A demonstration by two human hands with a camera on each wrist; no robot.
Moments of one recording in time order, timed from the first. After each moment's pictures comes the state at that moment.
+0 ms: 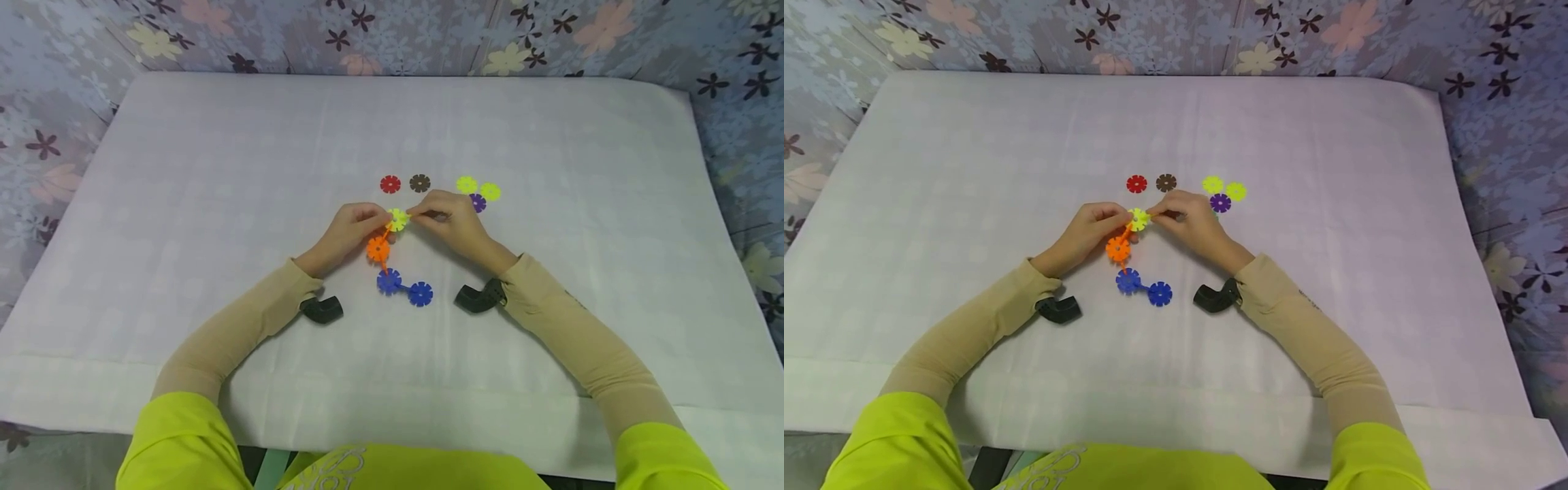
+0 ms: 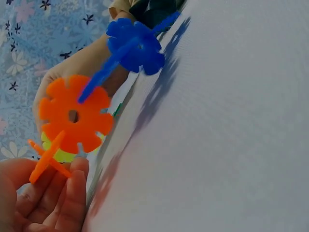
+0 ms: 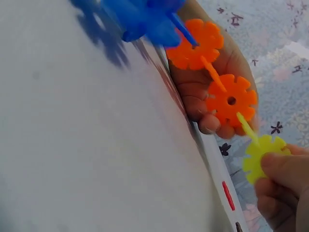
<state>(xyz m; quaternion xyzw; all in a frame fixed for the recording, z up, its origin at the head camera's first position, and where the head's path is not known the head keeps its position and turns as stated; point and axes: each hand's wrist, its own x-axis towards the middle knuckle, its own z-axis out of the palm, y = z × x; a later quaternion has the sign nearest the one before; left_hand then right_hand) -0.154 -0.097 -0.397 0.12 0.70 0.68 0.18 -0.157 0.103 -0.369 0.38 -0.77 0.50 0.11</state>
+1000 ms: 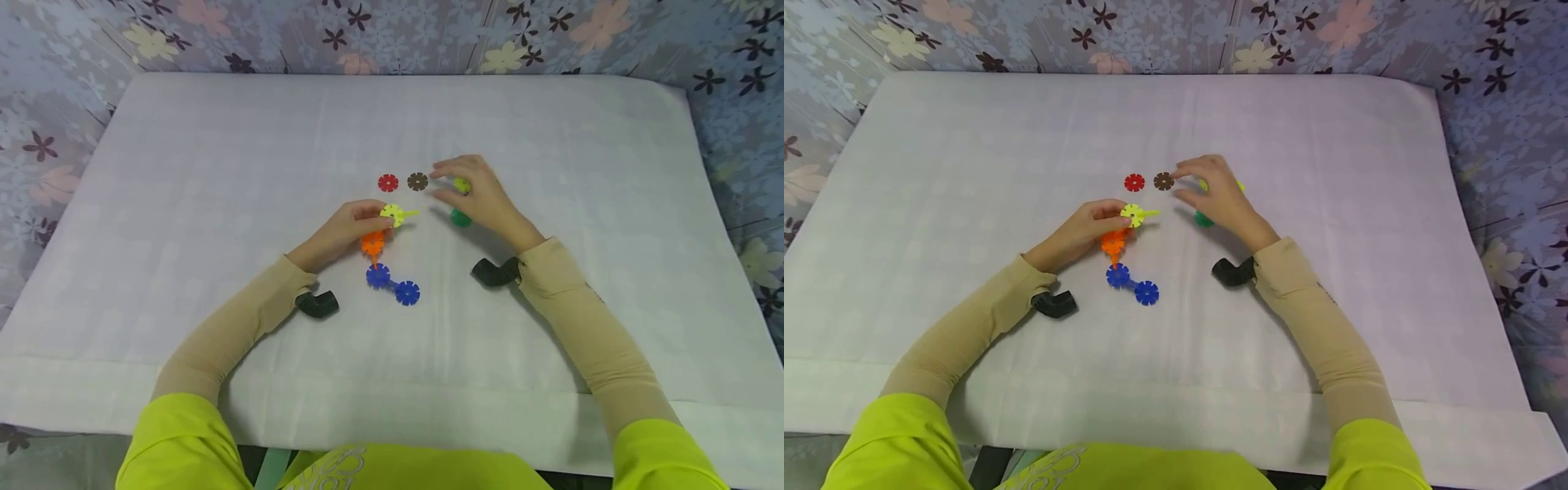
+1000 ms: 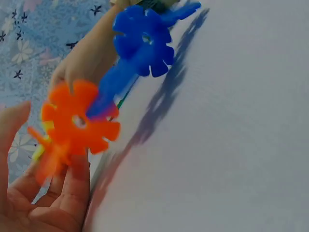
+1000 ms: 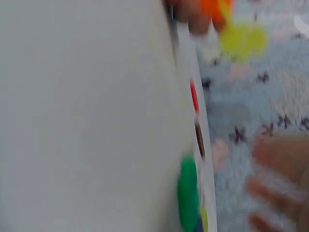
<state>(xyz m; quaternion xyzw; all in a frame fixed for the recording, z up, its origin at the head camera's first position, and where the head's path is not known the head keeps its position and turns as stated) -0.158 -0.105 -0.394 0.08 0.68 0.67 0.29 -0.194 0.139 -0.370 0.27 -0.86 0.42 0.02</state>
